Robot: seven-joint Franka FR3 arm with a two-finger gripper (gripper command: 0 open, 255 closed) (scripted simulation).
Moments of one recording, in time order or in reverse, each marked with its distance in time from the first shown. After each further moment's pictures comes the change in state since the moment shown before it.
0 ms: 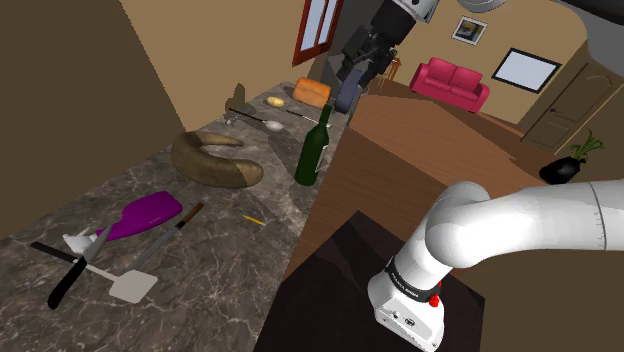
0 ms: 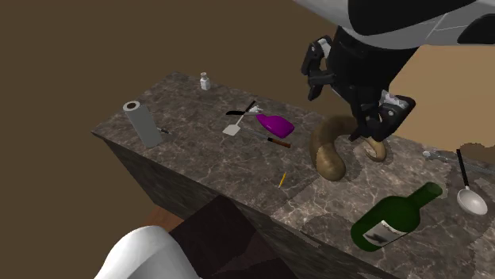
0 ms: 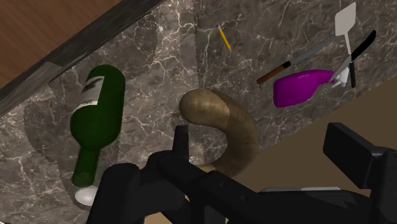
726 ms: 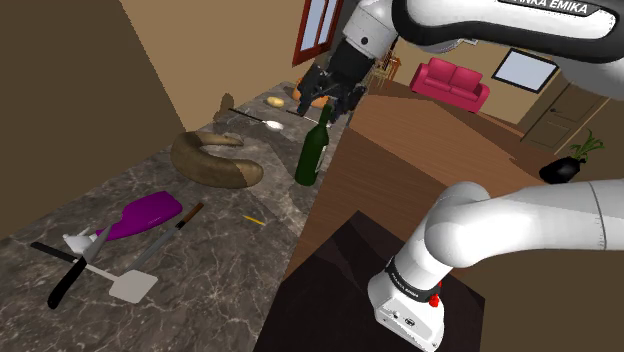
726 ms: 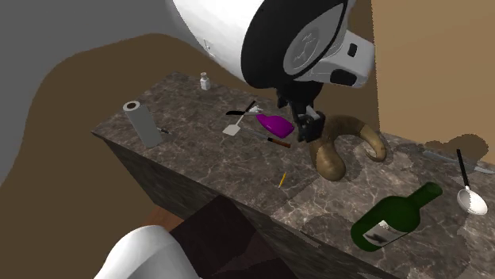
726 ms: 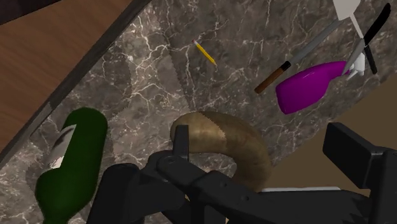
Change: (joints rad) arm -0.016 0.010 0.215 -0.191 0.100 0.205 0.309
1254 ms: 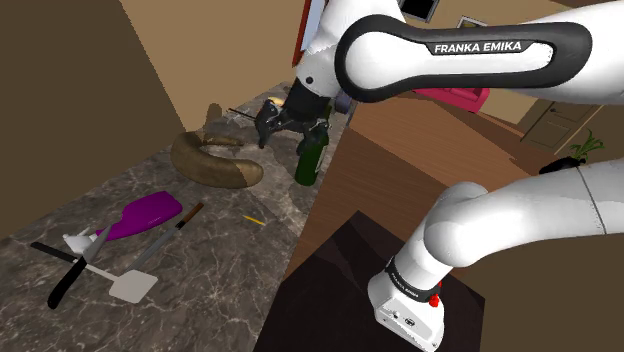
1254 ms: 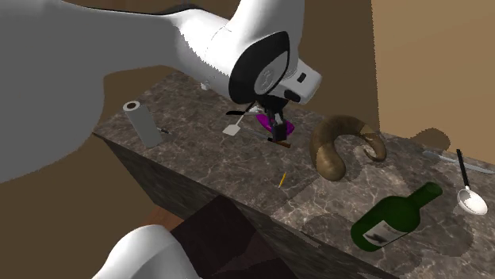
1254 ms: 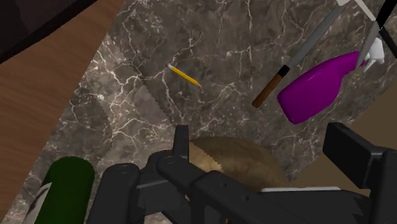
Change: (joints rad) arm -0.017 0.148 0.219 -0.072 0.084 0.227 0.287
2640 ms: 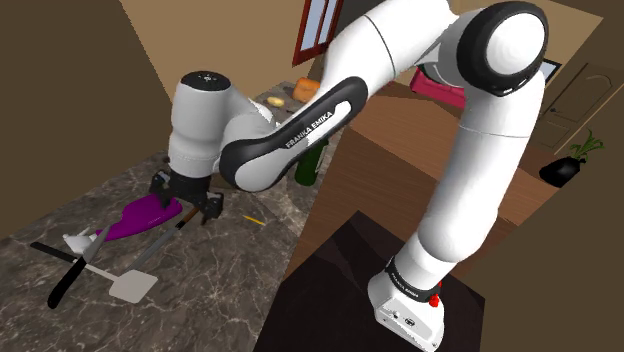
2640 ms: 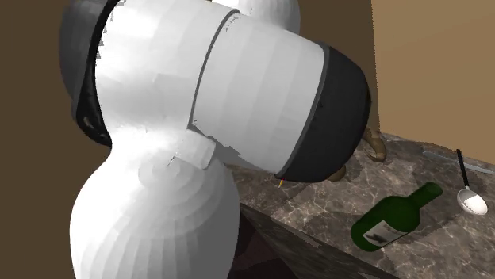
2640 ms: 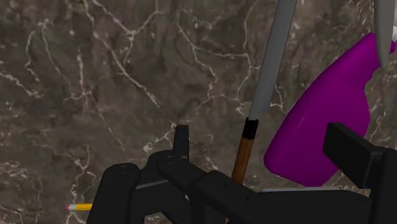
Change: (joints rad) arm -0.132 0.958 0.391 0.368 -0.730 0.369 1.229
